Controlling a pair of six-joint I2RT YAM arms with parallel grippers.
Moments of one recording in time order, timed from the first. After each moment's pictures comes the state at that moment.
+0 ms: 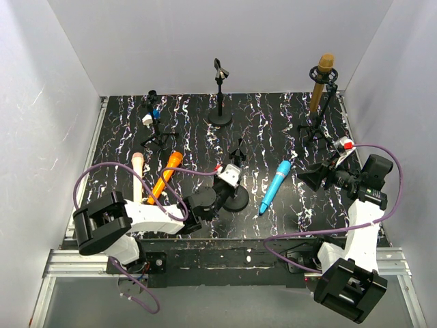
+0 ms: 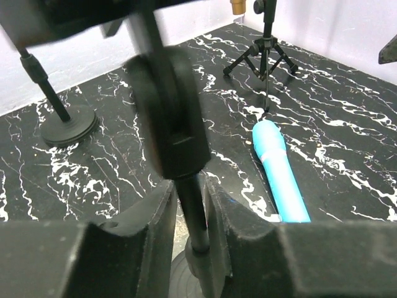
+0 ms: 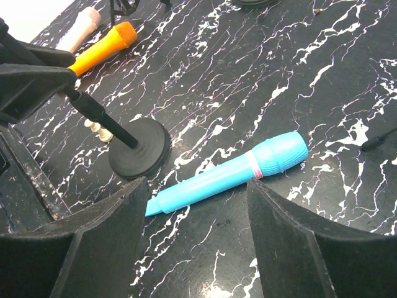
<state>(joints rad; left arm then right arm) -1.18 1.48 0.59 0.96 -0.57 0.12 -0.44 0.86 0.65 -0.45 -1.22 -0.32</state>
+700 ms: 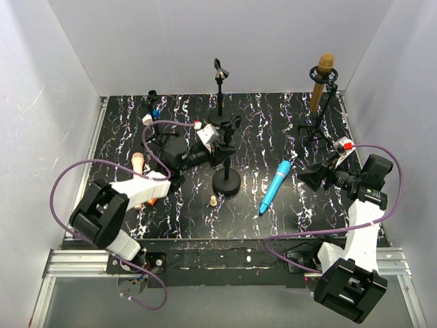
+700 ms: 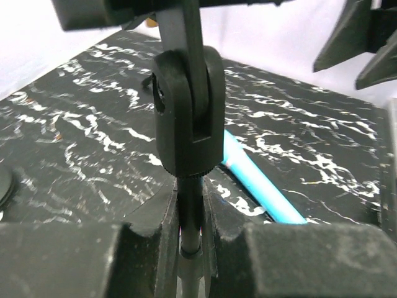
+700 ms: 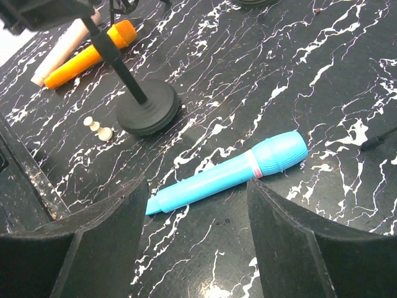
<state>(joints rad) -0.66 1.49 0.71 0.81 0.41 -0.05 -0.44 0.86 0.65 -0.46 -1.22 -0.33</state>
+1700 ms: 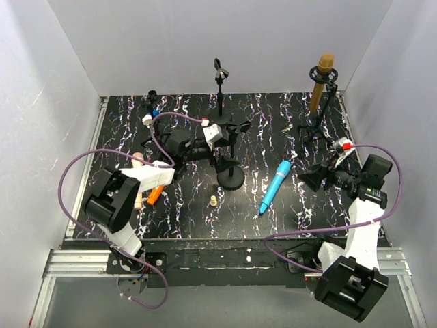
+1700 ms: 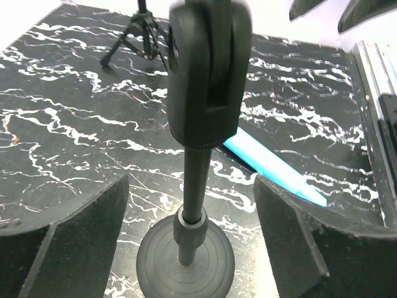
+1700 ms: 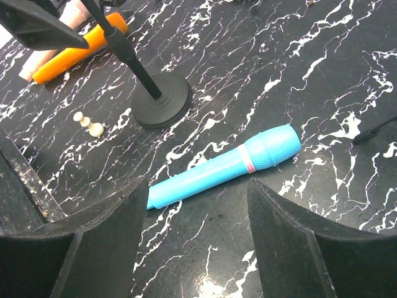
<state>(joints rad) -0.53 1.71 0.90 0.74 0.83 0.03 -0.44 0.88 0.65 -0.47 -1.20 -0.37</state>
